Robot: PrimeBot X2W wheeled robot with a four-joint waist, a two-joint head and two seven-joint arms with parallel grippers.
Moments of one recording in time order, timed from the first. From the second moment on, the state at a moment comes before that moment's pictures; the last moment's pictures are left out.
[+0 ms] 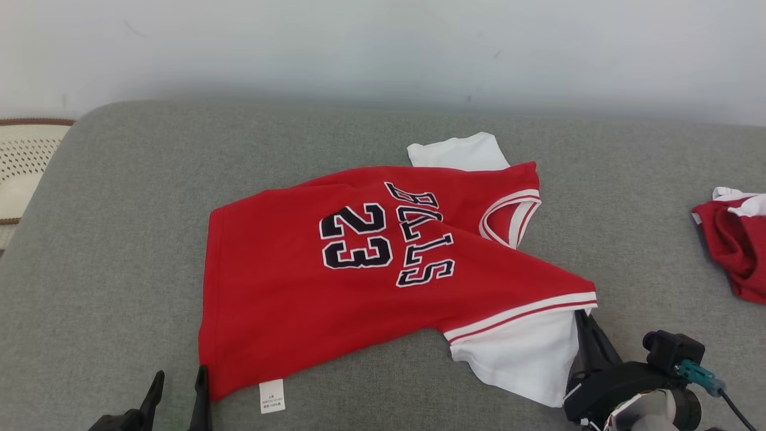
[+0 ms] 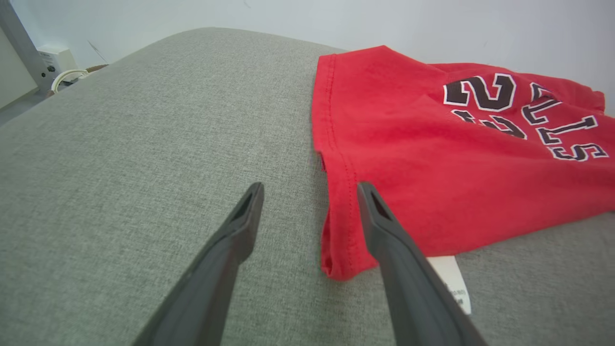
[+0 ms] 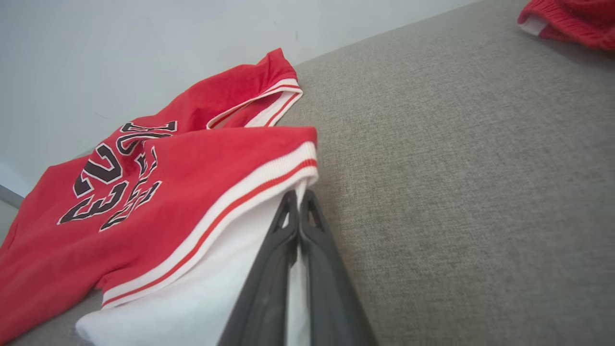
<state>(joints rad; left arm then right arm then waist) -0.16 0.05 0.09 0.38 -0.14 -0.06 -0.26 -0.30 -0.19 0.30 0.57 0.54 0.13 -0.26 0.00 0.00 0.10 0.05</state>
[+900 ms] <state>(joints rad) -0.04 0.05 0.07 0.27 -0.08 0.00 -0.26 -0.07 -0.16 0.18 0.30 0.19 0.13 -0.26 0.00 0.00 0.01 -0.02</state>
